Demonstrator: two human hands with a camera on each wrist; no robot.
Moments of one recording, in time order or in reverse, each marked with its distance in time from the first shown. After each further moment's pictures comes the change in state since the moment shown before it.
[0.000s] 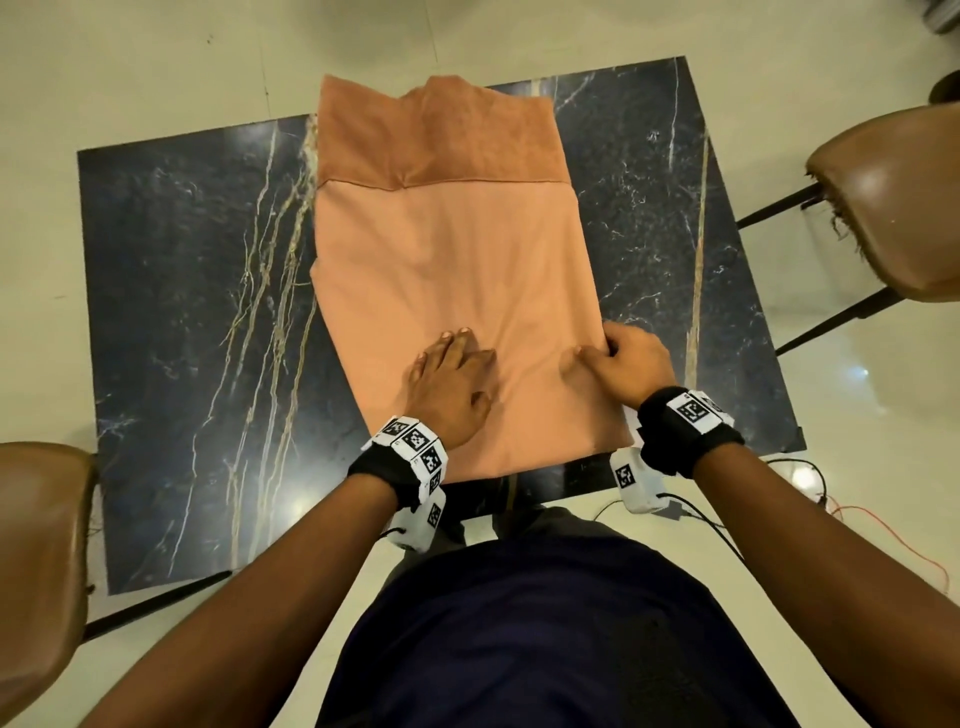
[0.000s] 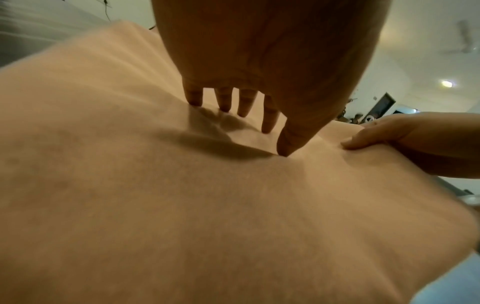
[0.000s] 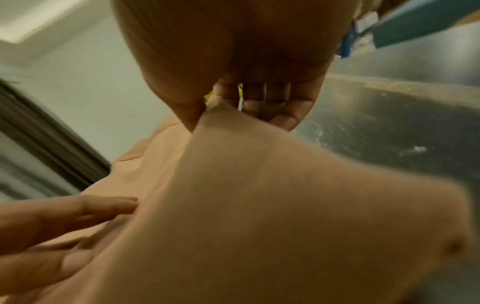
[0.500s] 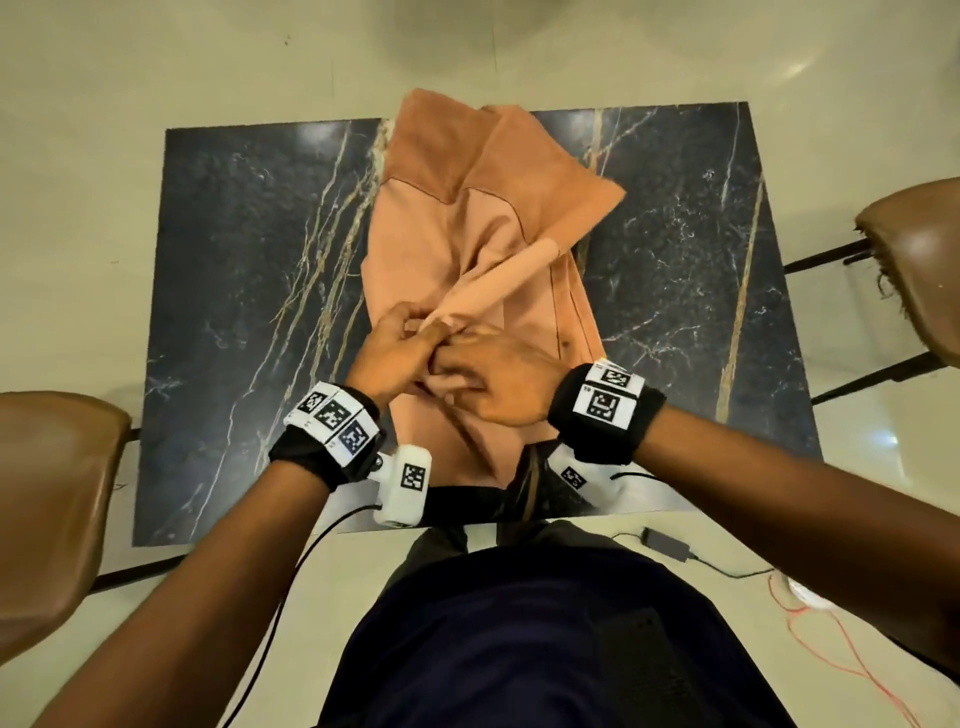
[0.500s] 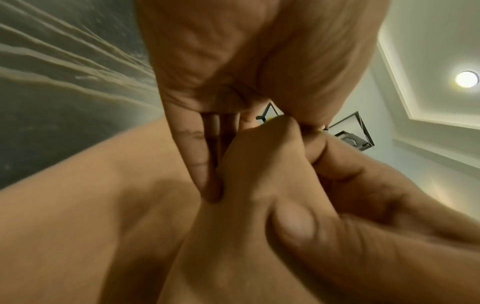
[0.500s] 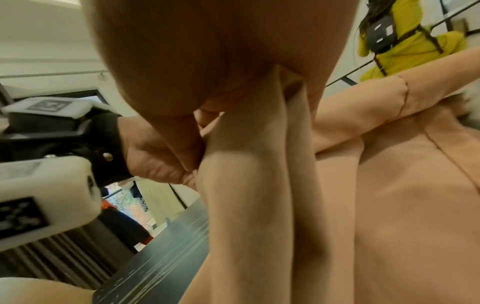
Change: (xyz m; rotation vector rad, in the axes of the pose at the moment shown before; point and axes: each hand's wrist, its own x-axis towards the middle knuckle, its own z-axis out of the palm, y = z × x) left_hand -0.025 -0.040 -0.098 -1.048 0.234 -0.387; right_hand -0.026 -0.165 0.036 -0.118 -0.405 -1.027
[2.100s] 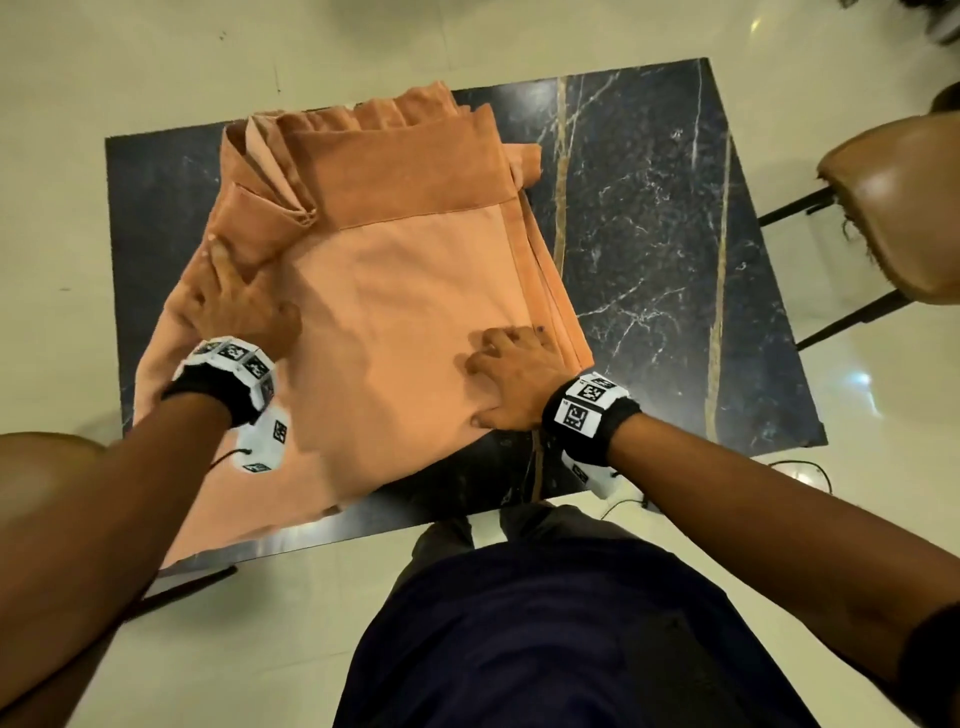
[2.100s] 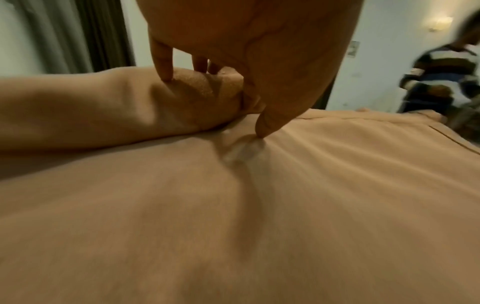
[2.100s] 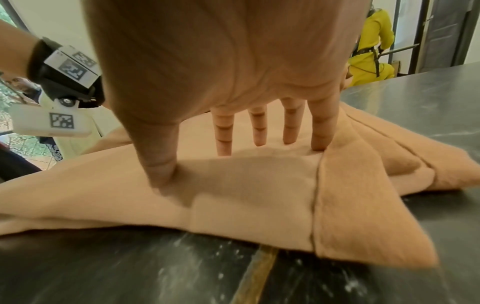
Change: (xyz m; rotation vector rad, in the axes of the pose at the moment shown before) left_hand 0.075 -0.048 -0.131 1.248 0.448 0.177; right_hand -0.021 0.038 0.054 -0.385 -0.207 0.566
